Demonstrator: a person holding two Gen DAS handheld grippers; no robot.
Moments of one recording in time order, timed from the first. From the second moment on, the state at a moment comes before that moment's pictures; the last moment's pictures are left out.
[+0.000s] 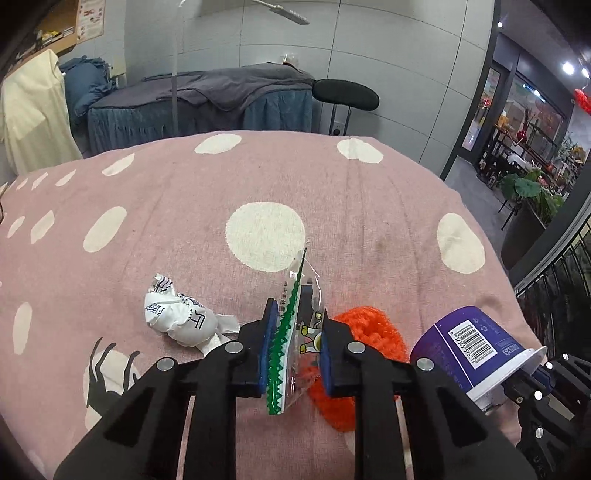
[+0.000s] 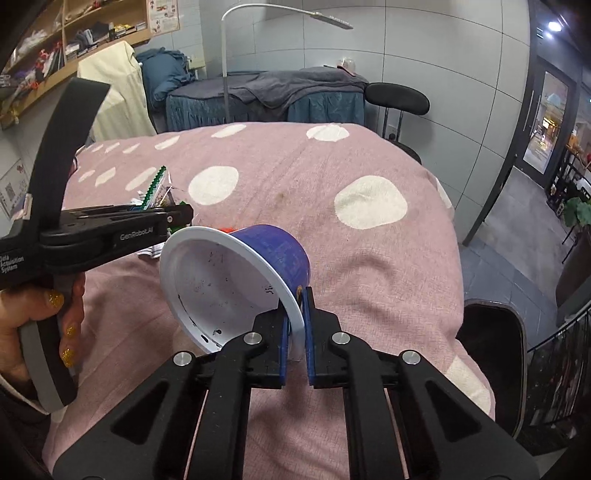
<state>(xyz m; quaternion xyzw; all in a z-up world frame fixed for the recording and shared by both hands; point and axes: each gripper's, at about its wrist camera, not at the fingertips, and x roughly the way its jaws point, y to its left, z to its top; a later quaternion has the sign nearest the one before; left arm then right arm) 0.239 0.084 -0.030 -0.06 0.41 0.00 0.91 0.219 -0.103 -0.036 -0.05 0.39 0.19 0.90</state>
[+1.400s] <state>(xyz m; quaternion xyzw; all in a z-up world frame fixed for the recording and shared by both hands) 0.154 -0.068 0.023 -0.03 0.34 -0.20 0.92 0.174 -0.380 -0.101 0.15 0.40 -0.05 0.90</state>
